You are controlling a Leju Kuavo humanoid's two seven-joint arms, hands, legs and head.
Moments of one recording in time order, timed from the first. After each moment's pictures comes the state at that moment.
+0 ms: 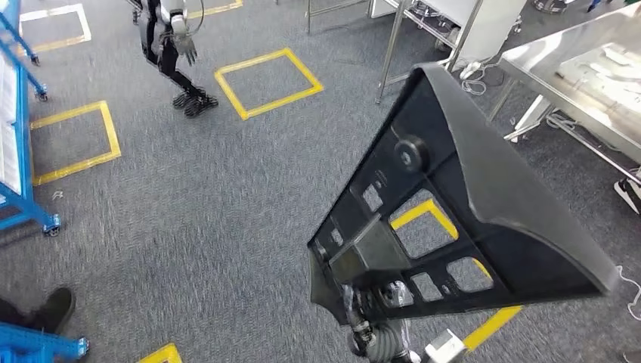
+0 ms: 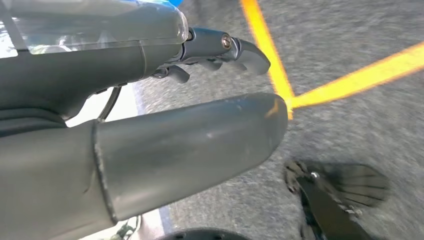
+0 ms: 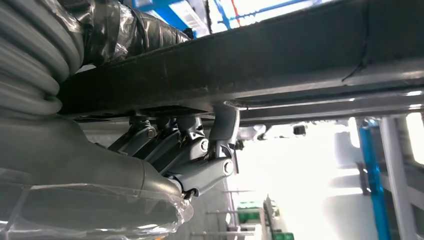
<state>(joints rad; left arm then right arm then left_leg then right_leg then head) -0.05 -0.15 0.98 -0.21 -0.97 0.07 -0.29 0.31 0.09 0.36 -1.80 0.07 -0.12 -0.69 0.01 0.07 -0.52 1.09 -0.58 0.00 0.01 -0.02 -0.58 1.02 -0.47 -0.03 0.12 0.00</state>
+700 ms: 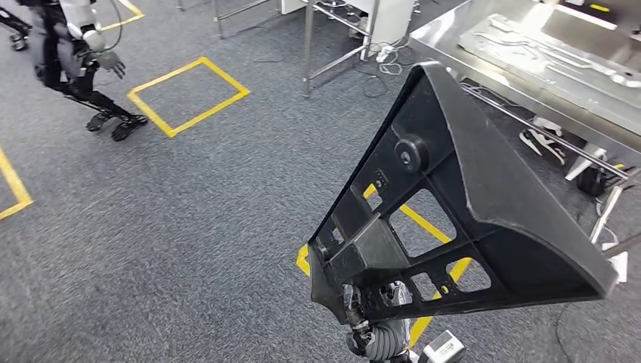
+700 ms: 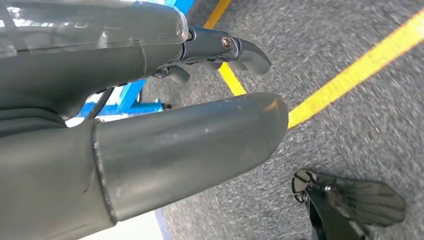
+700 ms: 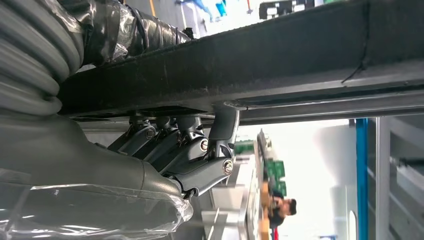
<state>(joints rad) -0.04 -0.15 0.98 -0.21 -0.97 0.07 -0.29 0.31 0.09 0.36 -1.80 0.07 -0.14 -0.69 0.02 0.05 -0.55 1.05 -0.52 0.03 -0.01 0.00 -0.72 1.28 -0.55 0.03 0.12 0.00</state>
